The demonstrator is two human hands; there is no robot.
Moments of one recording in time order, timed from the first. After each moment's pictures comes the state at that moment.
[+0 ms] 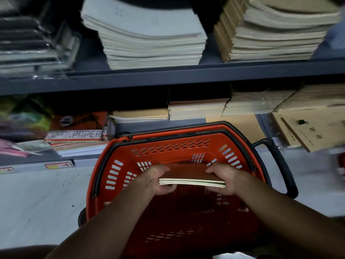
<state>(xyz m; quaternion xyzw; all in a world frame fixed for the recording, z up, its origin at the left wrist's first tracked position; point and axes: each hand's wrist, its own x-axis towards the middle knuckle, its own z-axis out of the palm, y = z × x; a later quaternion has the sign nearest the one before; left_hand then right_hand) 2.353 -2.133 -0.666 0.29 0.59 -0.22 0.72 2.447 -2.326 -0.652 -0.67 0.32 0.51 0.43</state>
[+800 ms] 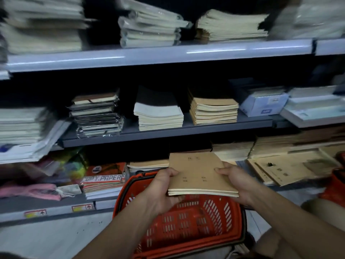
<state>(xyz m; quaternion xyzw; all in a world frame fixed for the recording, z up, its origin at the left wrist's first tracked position) 2.260 -2.205 -0.431 0.44 0.35 -0.07 0.82 2.369 -2.400 -0.444 -0.66 0.06 0.33 0.67</state>
